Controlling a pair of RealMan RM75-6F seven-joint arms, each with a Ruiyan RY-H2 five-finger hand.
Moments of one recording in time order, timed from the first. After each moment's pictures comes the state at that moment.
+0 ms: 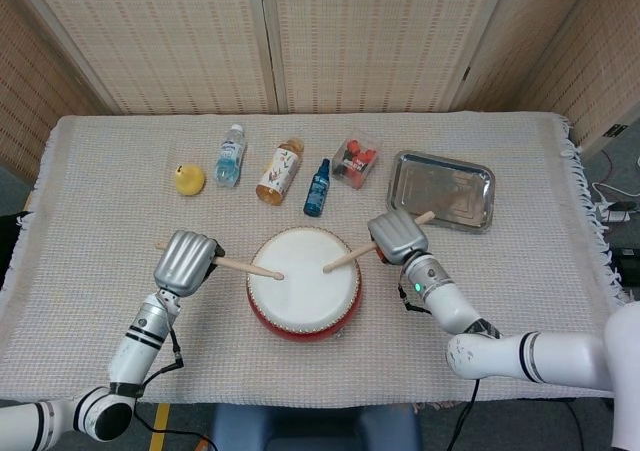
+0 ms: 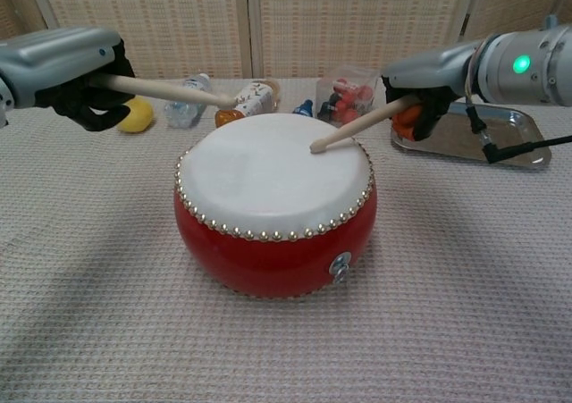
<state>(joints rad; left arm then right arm) -0.67 -1.41 -0.18 -1.72 1.16 1.17 0.52 1.12 -1.29 0.05 -1.74 -0.54 0.92 -0.66</state>
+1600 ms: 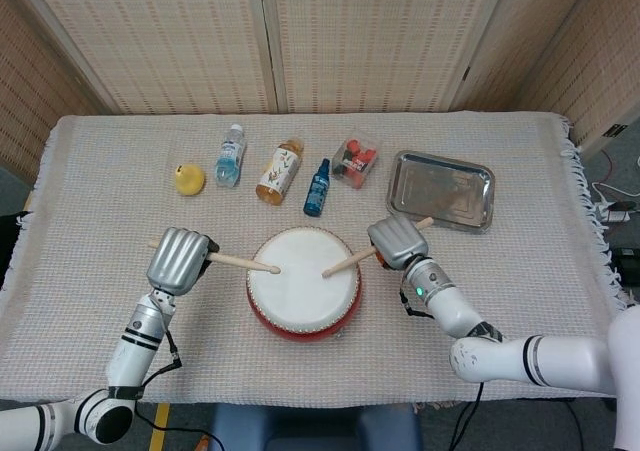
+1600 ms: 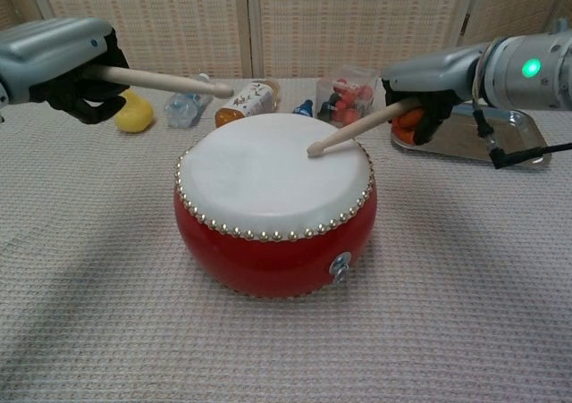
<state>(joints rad) -0.64 -1.40 -0.19 -1.74 1.21 1.27 0.48 1.09 -1.32 0.03 -1.70 -0.57 0.89 -0.67</state>
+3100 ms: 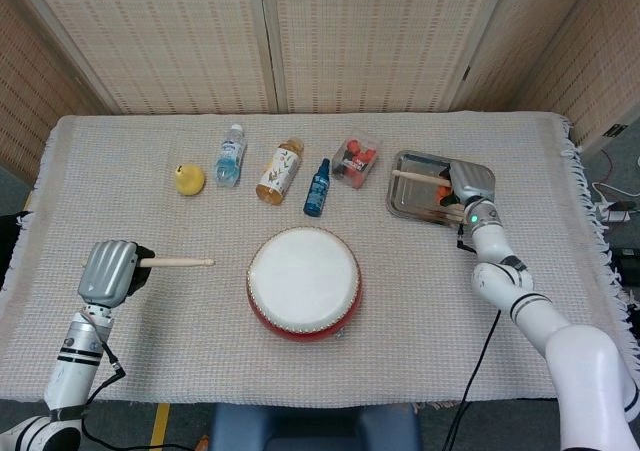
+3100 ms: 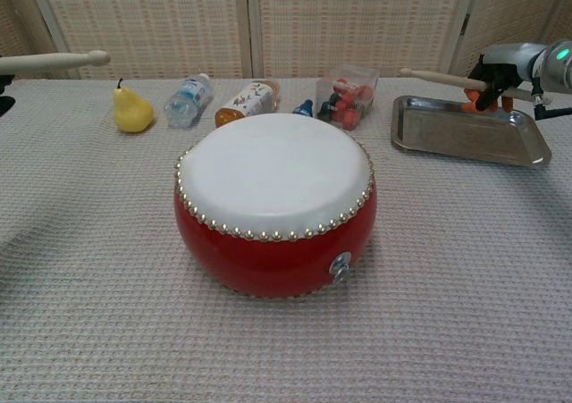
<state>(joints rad) -0.46 -1.24 -0.17 -1.75 1.23 1.30 0.22 0.98 -1.67 0.25 -0.57 -0.79 0.39 0.05</state>
